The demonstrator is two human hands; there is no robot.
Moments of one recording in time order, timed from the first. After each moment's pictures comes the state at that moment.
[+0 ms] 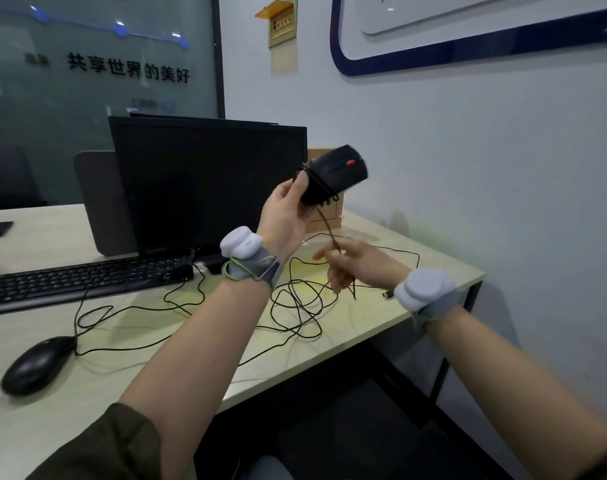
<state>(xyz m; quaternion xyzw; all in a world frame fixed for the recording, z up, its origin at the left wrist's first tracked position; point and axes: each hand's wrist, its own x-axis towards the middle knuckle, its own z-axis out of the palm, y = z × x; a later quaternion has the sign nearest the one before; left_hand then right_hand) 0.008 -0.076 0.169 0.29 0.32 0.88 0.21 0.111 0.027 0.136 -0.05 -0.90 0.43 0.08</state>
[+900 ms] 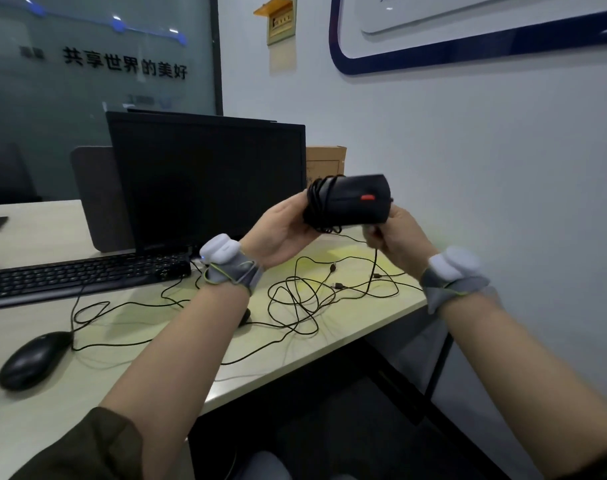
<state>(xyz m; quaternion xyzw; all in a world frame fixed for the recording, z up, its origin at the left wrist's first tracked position) -0.001 -0.098 0.150 0.45 0.33 0.74 0.38 0.118 0.058 0.158 -0.02 -0.71 0.64 0.28</state>
